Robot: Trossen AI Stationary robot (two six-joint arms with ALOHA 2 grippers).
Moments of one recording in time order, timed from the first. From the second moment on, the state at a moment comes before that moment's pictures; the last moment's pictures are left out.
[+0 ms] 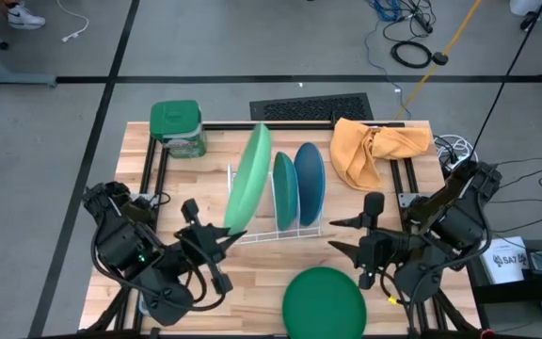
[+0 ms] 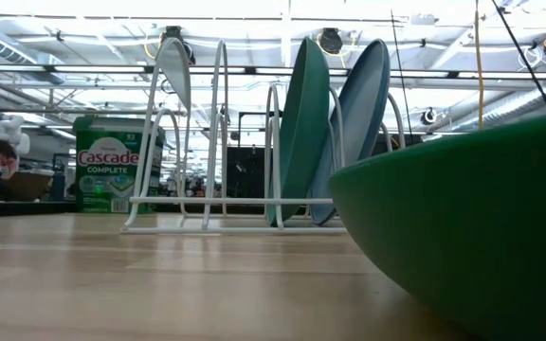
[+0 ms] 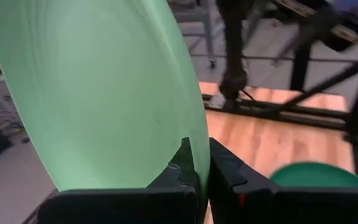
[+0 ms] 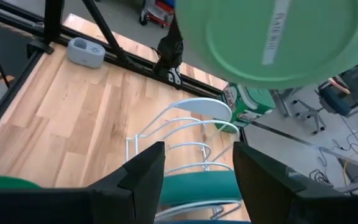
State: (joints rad) left arm -0.77 1.84 2.35 -1.36 -1.14 -0.66; right arm 0.79 1.57 1.93 -1.13 0.94 0.17
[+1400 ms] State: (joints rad) left arm -0.59 1.45 1.43 -0.06 -0.87 -0.02; right arm 0.89 1.57 1.76 -0.79 0.99 -0.01
